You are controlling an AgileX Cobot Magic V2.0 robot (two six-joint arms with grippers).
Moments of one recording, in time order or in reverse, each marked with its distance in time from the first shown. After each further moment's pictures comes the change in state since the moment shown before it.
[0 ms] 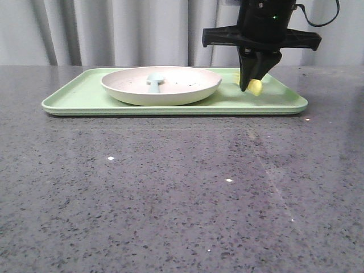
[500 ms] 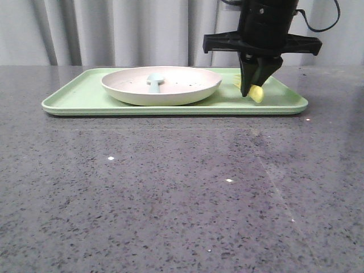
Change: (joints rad) left arm 0.000 0.000 0.000 0.000 0.000 0.000; right arm 0.000 0.000 0.033 0.000 -0.016 -0.006
